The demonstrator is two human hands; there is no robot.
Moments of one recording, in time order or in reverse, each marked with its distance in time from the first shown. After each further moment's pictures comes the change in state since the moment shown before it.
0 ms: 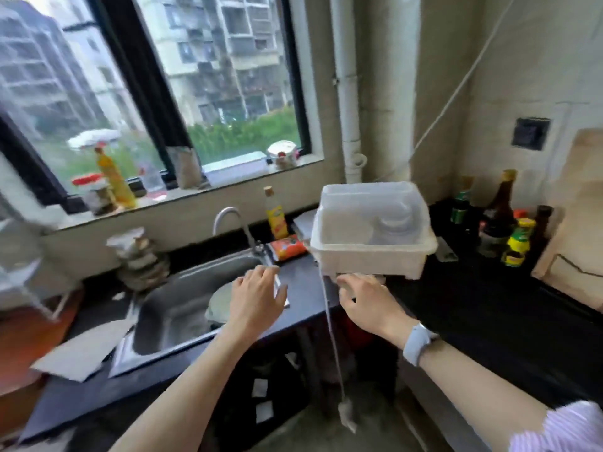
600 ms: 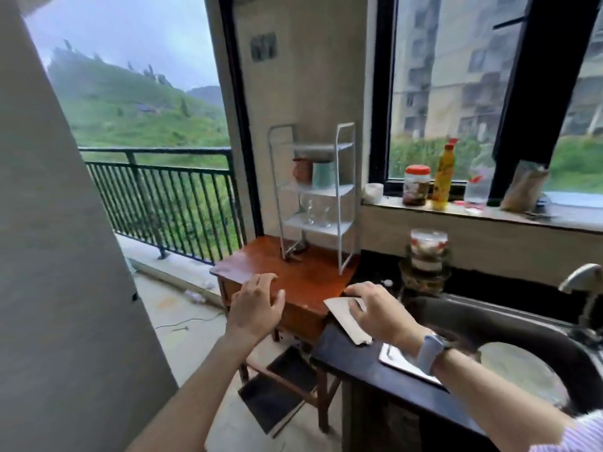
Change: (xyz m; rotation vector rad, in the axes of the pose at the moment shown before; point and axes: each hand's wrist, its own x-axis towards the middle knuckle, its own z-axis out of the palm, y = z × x) left_hand -0.252 -0.435 -0.227 0.150 0.350 -0.818; right_hand 0.054 -0.481 0.287 0.107 -0.410 -0.765
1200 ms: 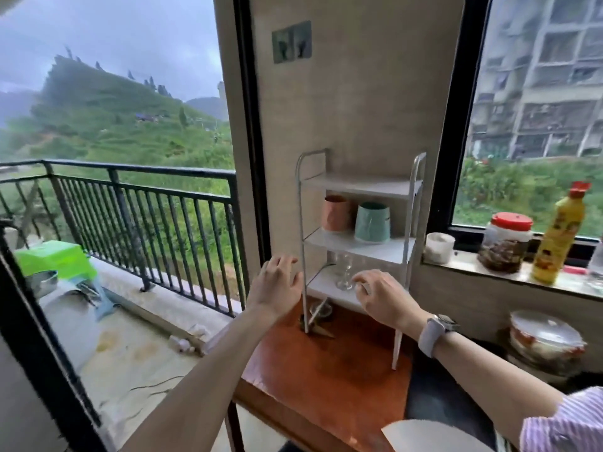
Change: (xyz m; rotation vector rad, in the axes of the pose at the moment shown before) left_hand 0.365 -0.124 0.054 -0.102 -0.024 0.060; right_hand 0.396 -0.006 0.054 -0.035 0.044 -0.002
